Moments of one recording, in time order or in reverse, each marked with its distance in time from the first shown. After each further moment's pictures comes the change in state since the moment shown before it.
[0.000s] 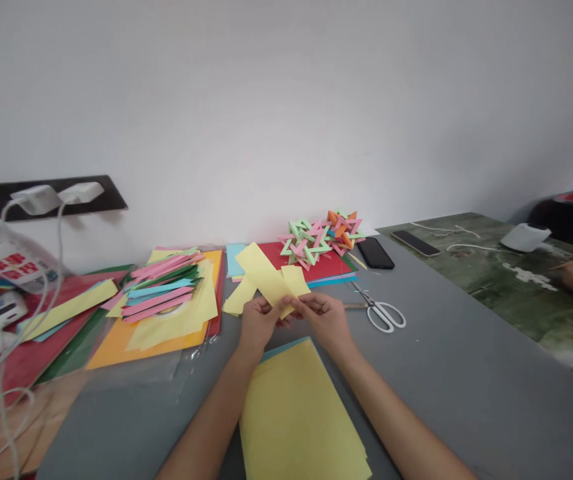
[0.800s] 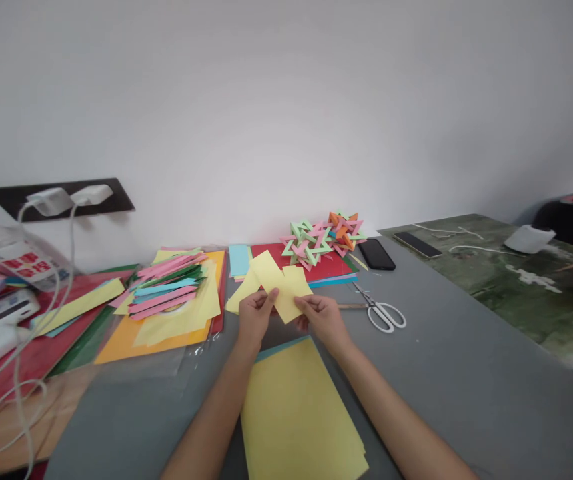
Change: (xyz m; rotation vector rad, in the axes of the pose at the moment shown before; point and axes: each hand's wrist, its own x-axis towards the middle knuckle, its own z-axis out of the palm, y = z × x) left_hand 0.007 -0.002 -0.007 -0.003 0.112 0.077; right_hand 0.006 0.018 -0.006 -0.027 -0.083 0.091
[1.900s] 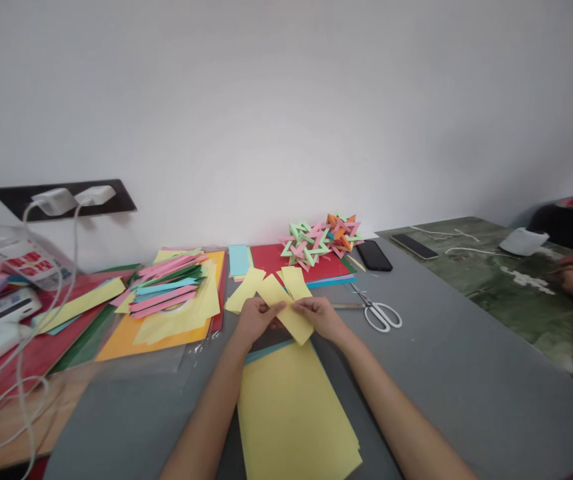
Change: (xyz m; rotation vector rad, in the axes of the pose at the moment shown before) left_hand 0.007 -0.012 -0.014 0.224 -0.262 -0.089; right_hand 0.013 0.015 -0.023 -0.229 -0.257 -0.070
